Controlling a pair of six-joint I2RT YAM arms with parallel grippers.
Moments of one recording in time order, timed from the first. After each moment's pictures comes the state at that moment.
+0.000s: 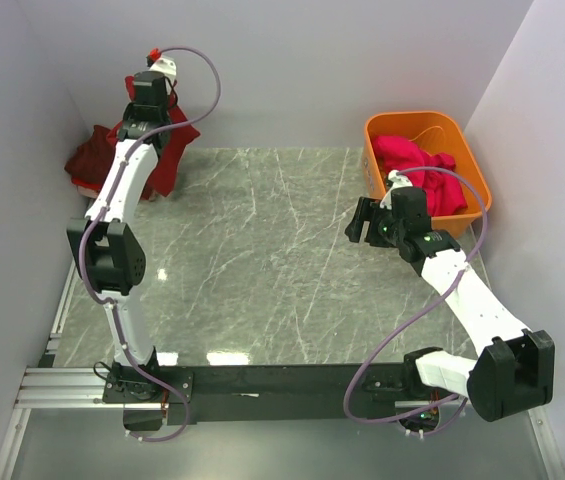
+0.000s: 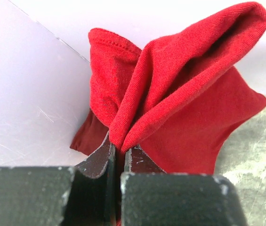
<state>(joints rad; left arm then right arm) -0.11 2.00 2.02 -0.31 -0.52 0.34 0.24 1.17 0.91 -0.40 -0.10 0.37</state>
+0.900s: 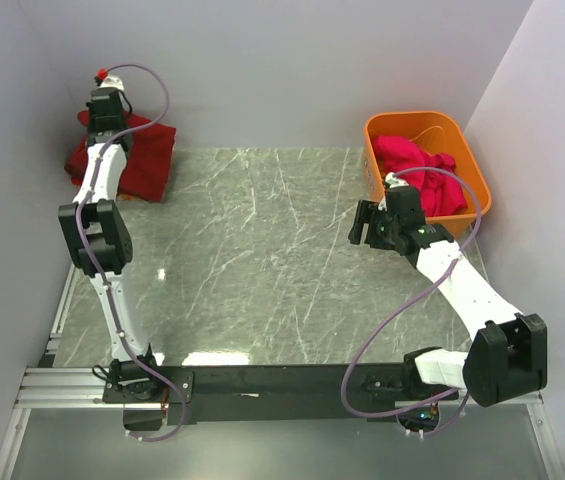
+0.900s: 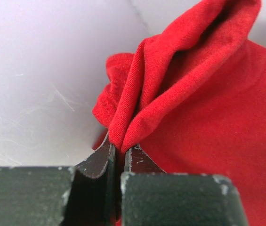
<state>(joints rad) 0.14 2.22 2.09 -0.22 -0.53 0.32 0.24 1.25 0.94 -0.47 -0.03 0.37</state>
